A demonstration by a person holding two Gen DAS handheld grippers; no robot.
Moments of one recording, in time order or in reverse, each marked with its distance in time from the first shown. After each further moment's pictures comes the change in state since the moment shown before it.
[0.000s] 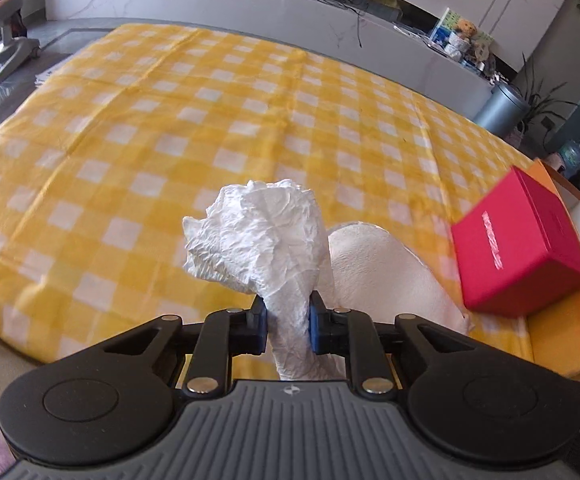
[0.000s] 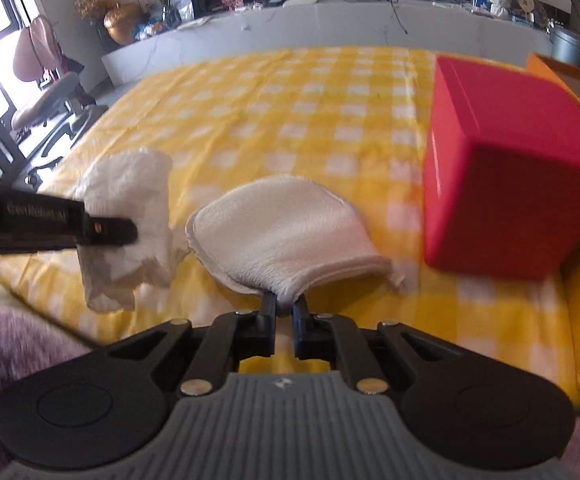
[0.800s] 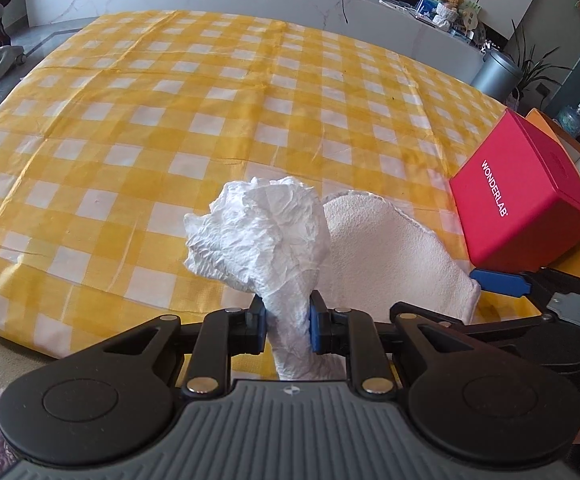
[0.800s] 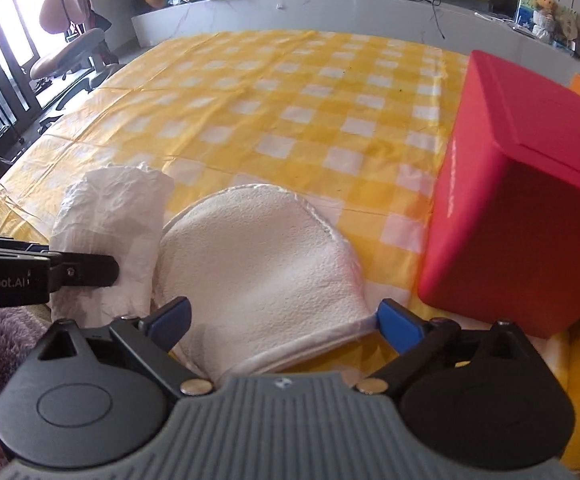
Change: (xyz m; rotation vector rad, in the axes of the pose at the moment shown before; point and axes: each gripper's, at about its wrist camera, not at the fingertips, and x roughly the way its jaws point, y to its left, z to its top) left arm 0.023 -0.012 -0.020 0.070 0.035 0.022; right arm 0.036 -0.019 0.024 -0.153 0.041 0.030
